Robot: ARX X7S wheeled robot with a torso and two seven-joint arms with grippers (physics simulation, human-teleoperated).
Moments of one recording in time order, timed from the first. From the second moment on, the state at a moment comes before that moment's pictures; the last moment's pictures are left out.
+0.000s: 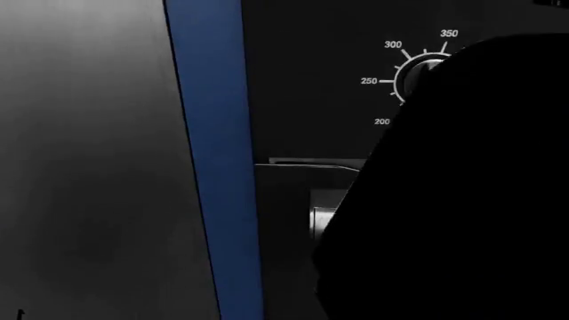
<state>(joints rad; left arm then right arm) 0.40 -0.31 0.29 0.88 0.82 0.04 -0.48 1.43 0.17 -0.49 -0.59 -1.15 0.92 -0.50</state>
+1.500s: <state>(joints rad) 0.30 -0.30 0.31 0.86 0.79 -0.02 -0.42 1.88 0.05 -0.15 0.05 -0.51 0.94 -0.24</state>
